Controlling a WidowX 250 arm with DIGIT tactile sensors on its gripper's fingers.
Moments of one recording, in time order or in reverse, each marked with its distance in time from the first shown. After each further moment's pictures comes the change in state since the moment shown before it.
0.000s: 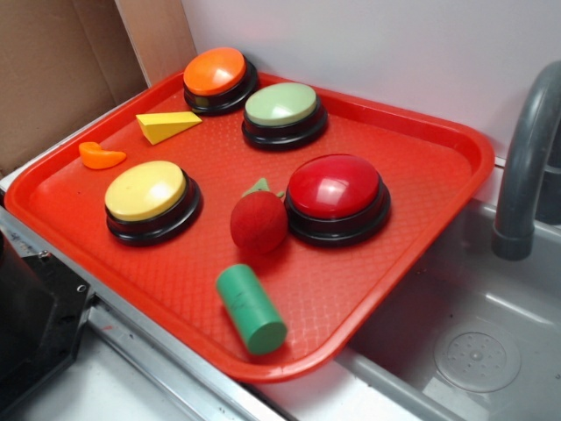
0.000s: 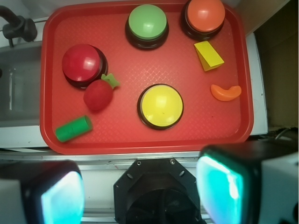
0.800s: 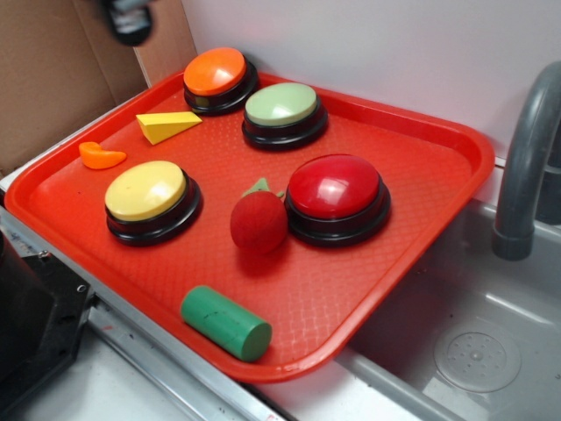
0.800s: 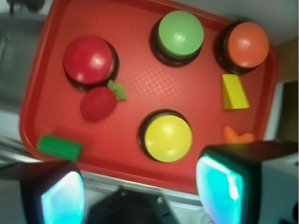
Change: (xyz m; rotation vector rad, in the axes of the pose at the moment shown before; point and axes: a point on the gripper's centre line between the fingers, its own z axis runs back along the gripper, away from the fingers) arm 0.060 -0.033 -0.055 0.095 0.016 -0.376
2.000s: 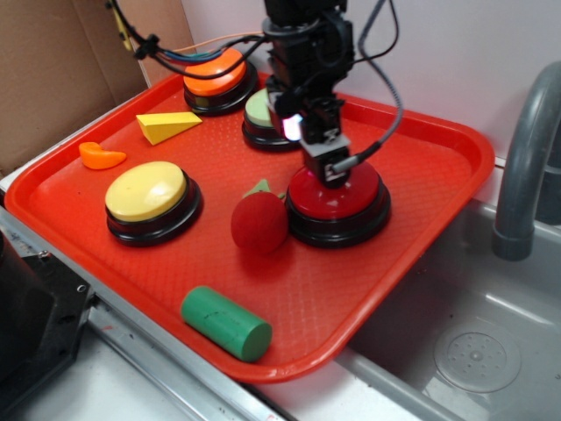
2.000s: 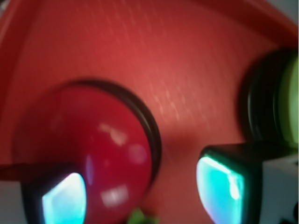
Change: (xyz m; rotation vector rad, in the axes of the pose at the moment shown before) arm 0.095 -0.025 -0.150 -0.096 0.008 -0.034
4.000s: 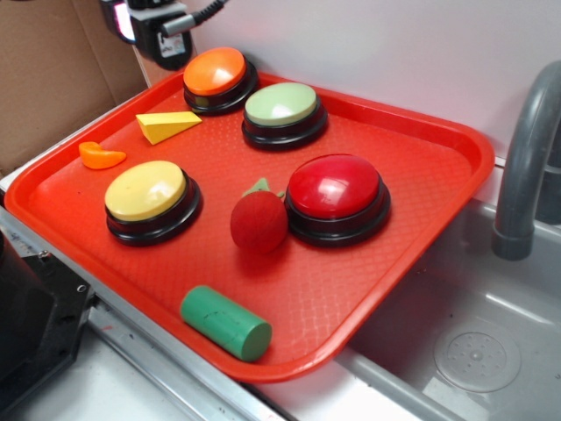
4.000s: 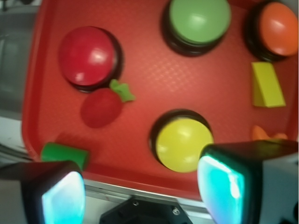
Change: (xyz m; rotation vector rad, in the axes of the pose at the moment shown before) arm -0.101 0.032 0.127 -0.048 0.145 0.223
